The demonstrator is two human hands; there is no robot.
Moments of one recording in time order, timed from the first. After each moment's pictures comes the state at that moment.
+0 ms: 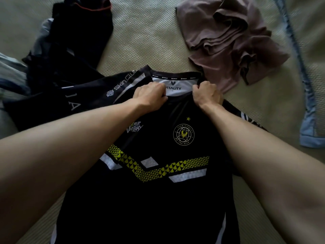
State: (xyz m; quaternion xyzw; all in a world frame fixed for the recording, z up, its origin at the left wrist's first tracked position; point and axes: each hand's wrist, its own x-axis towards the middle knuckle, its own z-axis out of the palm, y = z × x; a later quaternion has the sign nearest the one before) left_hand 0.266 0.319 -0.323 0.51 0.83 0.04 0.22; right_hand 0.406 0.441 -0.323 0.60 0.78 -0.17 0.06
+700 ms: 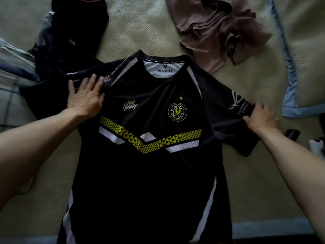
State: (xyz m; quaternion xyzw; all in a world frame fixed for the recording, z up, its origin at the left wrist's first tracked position) left_hand 0.190 0.141 -0.330 0.44 0.88 -0.12 0.16; right_hand 0.652 0.445 -0.315 0.66 0.73 -0.09 0.19
